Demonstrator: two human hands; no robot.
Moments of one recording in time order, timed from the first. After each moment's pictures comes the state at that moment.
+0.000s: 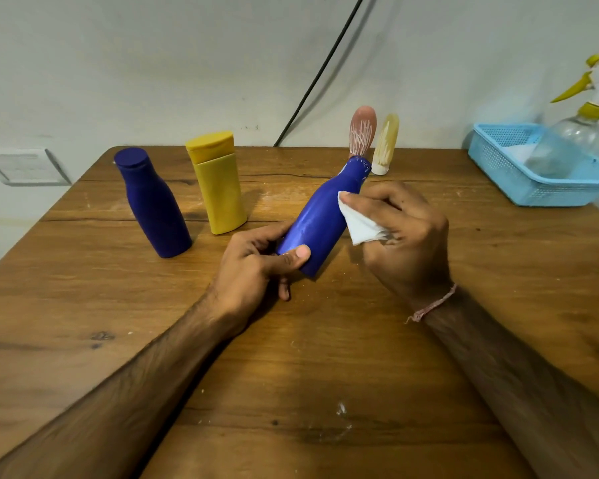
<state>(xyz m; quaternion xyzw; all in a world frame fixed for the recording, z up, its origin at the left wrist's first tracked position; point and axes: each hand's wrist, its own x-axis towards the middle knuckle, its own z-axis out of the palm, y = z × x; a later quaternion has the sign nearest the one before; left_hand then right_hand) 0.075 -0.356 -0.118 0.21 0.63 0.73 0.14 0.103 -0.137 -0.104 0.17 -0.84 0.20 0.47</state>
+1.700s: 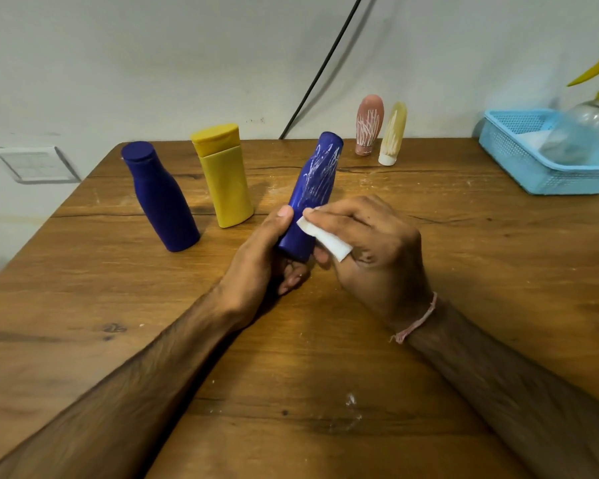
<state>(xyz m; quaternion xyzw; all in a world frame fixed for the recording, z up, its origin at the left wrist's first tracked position) 0.075 -0.355 -0.120 0.23 0.58 0.75 0.20 0.119 -0.184 -0.107 0.22 -0.84 0.22 0.45</state>
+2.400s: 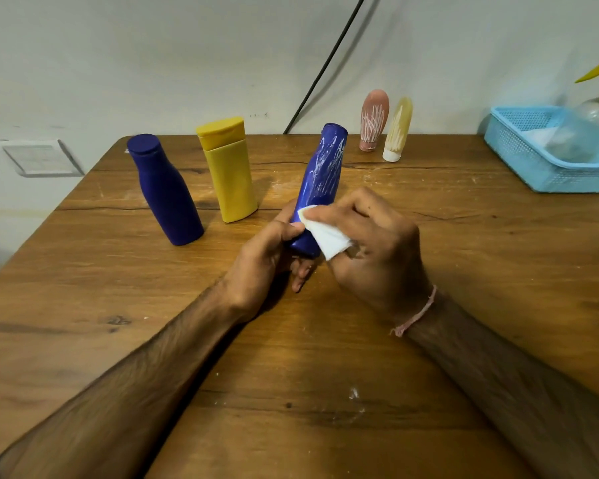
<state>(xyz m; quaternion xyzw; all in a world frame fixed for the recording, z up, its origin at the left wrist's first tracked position) 0.076 -0.356 -0.119 0.26 0.56 0.75 0.23 0.118 -0.188 -0.104 0.21 -0.85 0.21 0.43</state>
